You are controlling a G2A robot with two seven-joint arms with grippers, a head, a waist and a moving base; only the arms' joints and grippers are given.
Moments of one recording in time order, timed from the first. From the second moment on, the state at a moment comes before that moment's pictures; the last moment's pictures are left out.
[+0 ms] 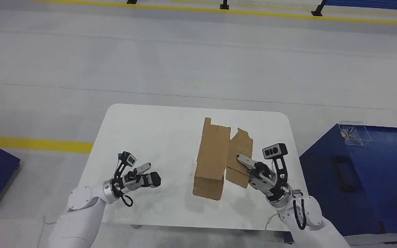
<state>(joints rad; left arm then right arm) 1.07 -1.24 -1.41 -1.01 -0.55 -0.40 -1.37 -1.39 -1.00 1.24 -1.71 0.88 -0.38 0.81</state>
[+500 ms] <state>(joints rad) 1.05 -1.29 -1.14 -1.20 -0.51 -0.42 -1.36 -1.19 -1.05 1.07 -1.36 0.82 -0.39 1.16</state>
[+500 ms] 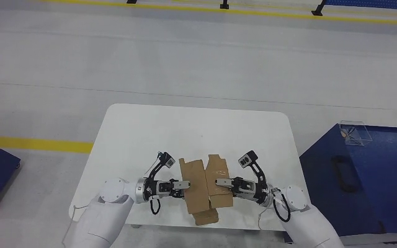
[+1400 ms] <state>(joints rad) 1.14 -1.31 -1.16 -1.35 -0.62 -0.62 -1.00 -1.21 -1.05 1.17 -1.37 0.79 -0.64 1.13</state>
